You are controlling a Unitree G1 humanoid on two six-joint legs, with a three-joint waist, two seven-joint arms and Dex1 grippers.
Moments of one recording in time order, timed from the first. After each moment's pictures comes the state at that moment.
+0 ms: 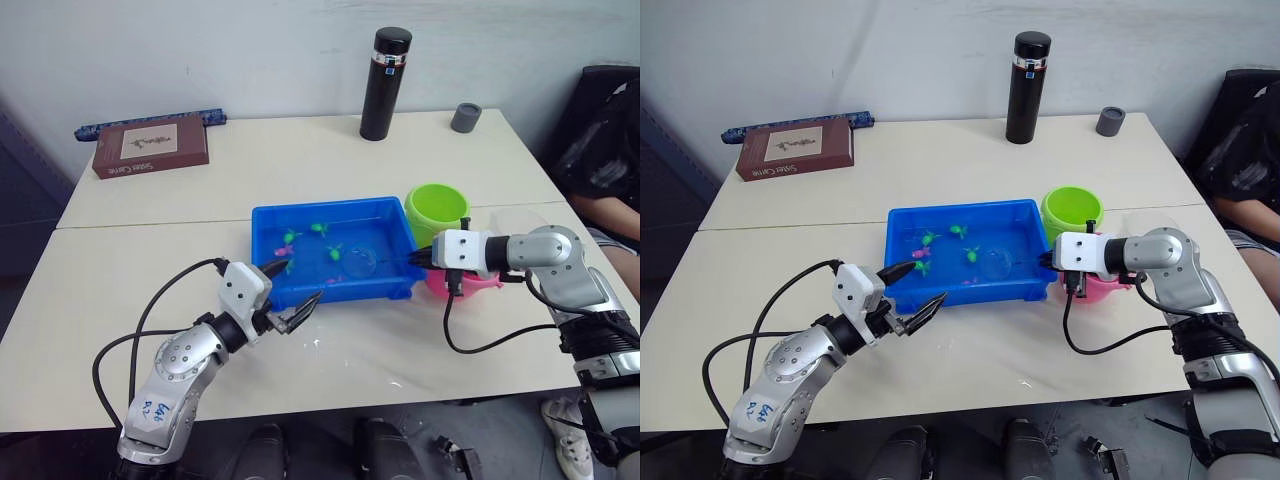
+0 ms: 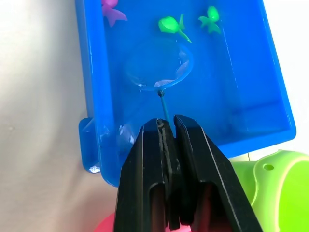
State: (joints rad) left arm -0.02 0.33 -0.05 -0.52 -0.27 0.41 -0.43; right arm -0.67 -0.77 0.19 0.39 -0.06 -0.28 1.17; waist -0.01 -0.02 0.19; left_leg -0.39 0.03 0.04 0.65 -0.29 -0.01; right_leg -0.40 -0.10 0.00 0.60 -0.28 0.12
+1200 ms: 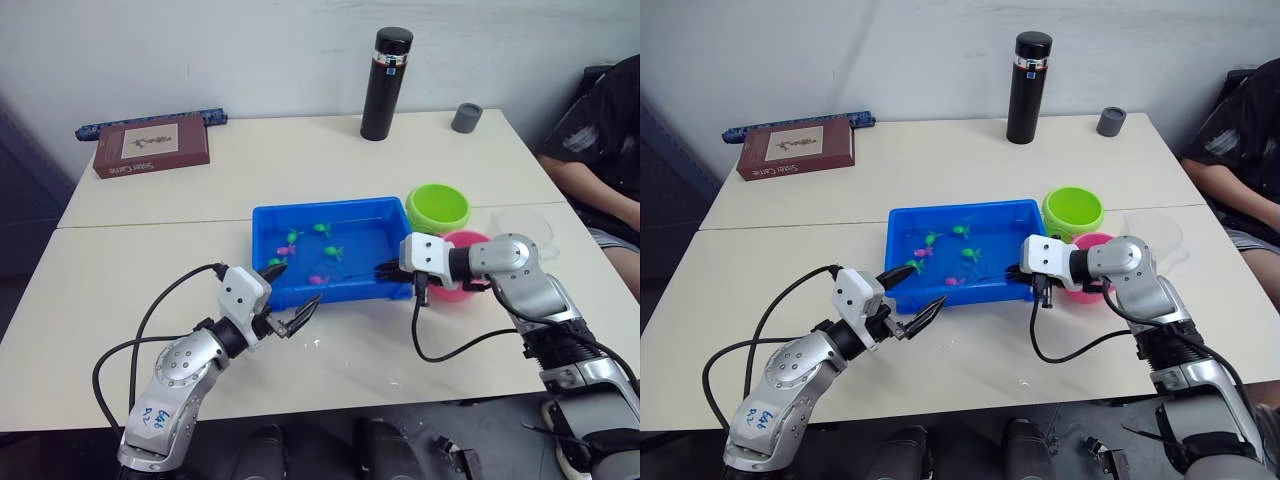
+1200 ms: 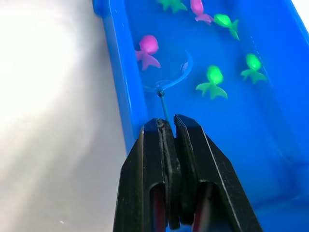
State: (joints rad) left arm 0.01 0.32 -0.06 -0.53 -0.27 0.40 -0.42; right arm -0.63 -0.64 0.23 0.19 0.02 0.05 1.19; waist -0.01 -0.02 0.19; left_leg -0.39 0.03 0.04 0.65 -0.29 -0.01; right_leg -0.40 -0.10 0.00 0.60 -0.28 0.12
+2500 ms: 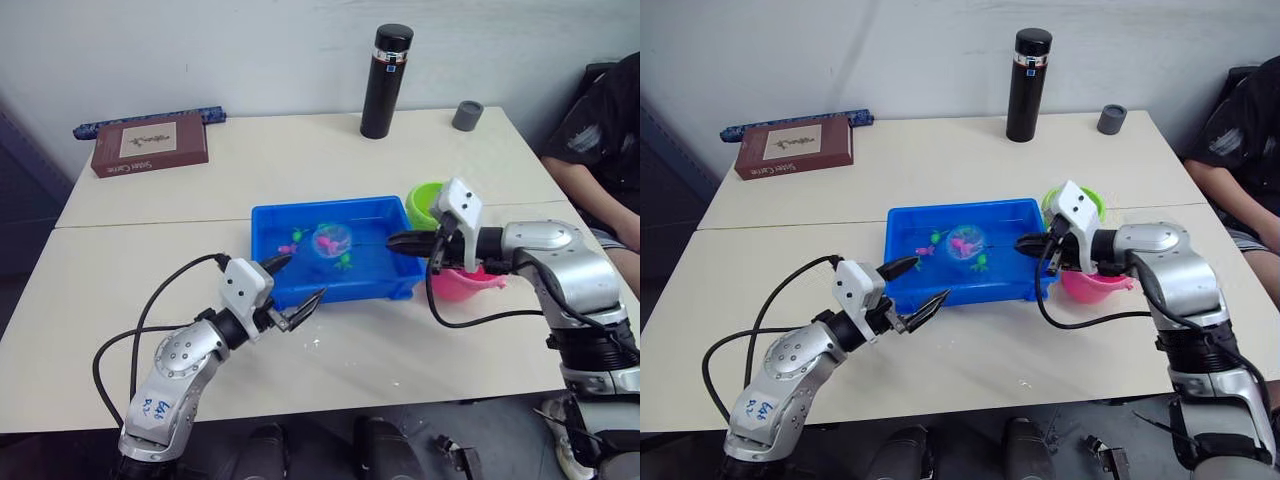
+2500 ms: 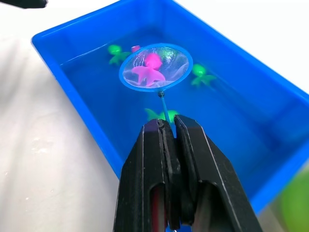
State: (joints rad) left arm -0.05 0.33 -0.05 -0.53 -0.27 0.40 -0.45; right arm -0.61 -0.70 0.01 -0.12 0.32 0.72 1.02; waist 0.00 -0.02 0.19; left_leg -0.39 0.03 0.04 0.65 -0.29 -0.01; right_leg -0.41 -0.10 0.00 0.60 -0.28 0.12
